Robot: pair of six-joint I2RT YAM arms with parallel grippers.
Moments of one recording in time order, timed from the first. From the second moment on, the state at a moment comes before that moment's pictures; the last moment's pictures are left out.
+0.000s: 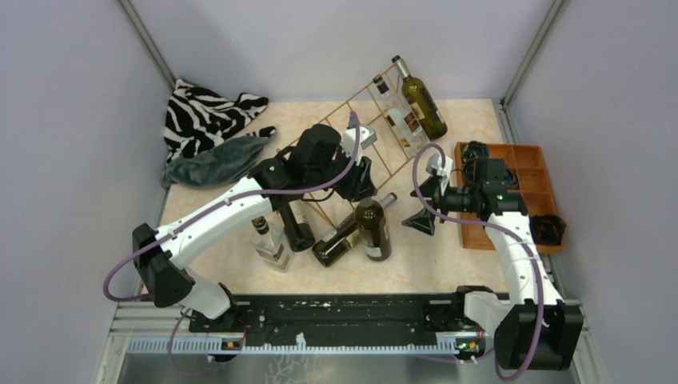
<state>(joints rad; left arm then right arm) -0.91 1.50 1.47 -0.47 0.20 -0.22 -0.03 1.03 0.83 -0.69 -1.14 -0.71</state>
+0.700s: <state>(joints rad) -0.85 1.54 1.36 -0.21 0.31 -0.35 0.15 1.05 0.73 -0.43 -1.13 -0.47</state>
